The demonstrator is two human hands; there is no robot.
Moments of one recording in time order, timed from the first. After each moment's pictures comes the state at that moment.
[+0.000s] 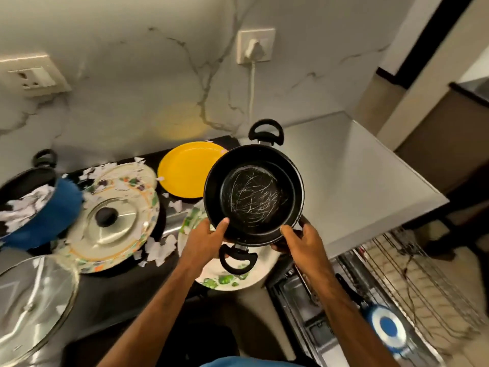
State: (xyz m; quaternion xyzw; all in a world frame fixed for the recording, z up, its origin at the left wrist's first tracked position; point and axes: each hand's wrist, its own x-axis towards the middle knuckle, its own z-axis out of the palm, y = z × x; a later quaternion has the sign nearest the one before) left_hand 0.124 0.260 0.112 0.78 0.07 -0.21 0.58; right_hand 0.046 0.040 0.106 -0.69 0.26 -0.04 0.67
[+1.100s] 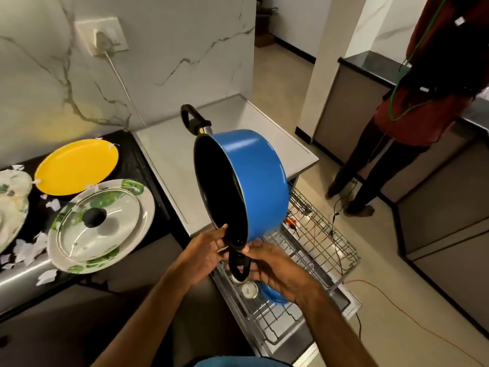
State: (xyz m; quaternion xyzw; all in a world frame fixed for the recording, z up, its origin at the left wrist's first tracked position) left_hand -0.070 -0.032 0.097 0.57 0.04 -0.44 0.69; right_hand -0.189 -0.195 0.107 -0.50 0.19 0.16 0.83
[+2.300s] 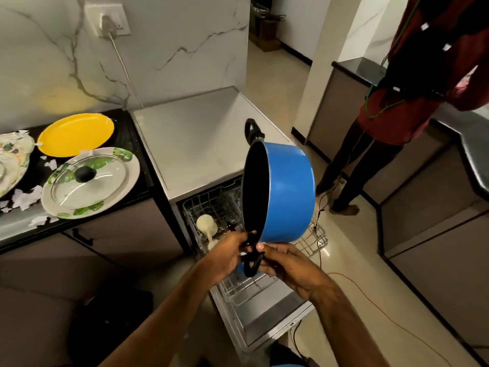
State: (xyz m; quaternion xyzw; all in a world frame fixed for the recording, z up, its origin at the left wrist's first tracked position) left_hand -0.234 -0.121 0.068 0.57 0.01 -0.48 0.67; right_hand -0.345 -0.268 0.110 -0.56 0.19 0.14 0.79
